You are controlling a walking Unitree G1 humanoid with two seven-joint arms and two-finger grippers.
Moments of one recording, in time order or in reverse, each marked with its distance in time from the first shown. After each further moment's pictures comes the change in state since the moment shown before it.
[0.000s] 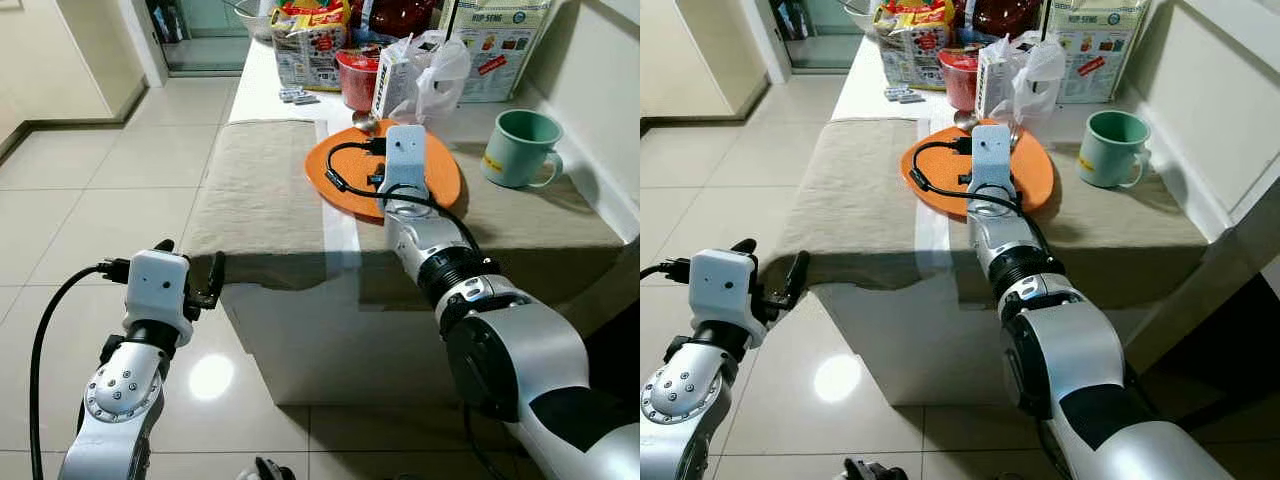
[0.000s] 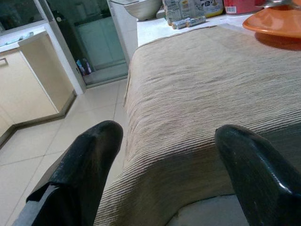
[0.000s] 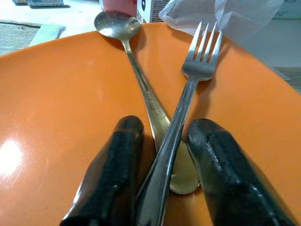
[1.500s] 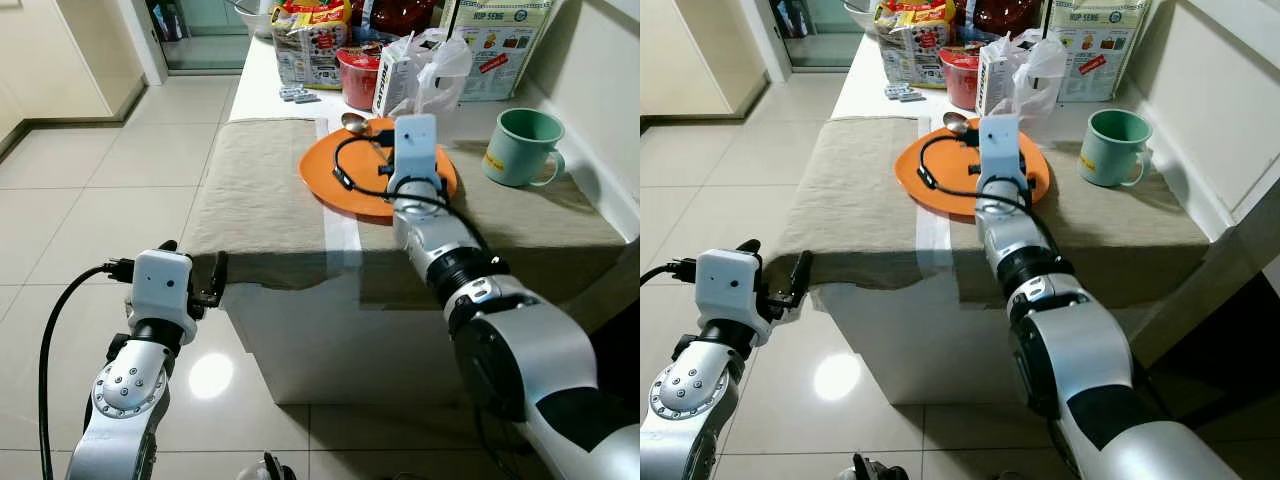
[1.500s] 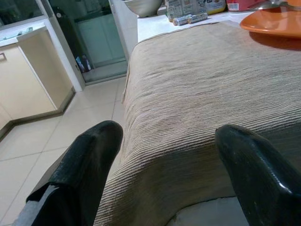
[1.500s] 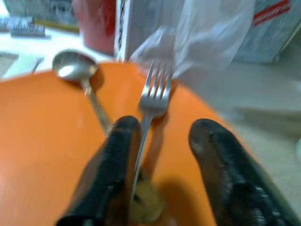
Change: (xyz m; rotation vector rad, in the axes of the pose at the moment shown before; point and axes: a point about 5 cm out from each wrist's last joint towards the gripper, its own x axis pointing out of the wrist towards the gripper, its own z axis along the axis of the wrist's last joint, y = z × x) left arm 0.005 -0.003 -0.004 -0.020 0.003 0.007; right arm 0.002 -0.016 0.020 -0.079 -0.154 -0.082
